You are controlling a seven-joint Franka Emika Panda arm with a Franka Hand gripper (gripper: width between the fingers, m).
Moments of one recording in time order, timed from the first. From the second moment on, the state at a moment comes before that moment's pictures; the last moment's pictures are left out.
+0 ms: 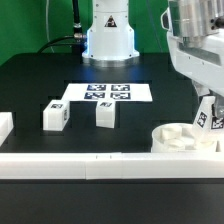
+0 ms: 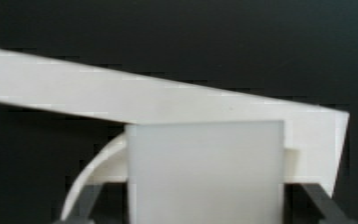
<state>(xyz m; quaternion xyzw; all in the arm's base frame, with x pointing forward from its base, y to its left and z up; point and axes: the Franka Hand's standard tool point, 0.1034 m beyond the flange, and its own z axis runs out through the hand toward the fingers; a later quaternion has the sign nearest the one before) 0.618 0.124 0.072 -0.71 0.69 0.04 0.11</state>
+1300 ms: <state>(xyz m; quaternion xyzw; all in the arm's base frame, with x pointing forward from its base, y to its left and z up) 0.605 0.104 0.131 -0.53 0.82 0.04 0.20</state>
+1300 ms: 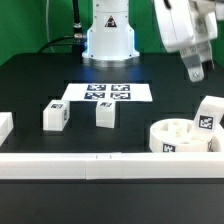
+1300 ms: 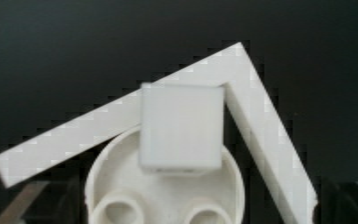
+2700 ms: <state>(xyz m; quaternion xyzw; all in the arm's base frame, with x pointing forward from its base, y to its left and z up) 0.605 0.038 0.138 -0.63 0.75 0.02 0.19</state>
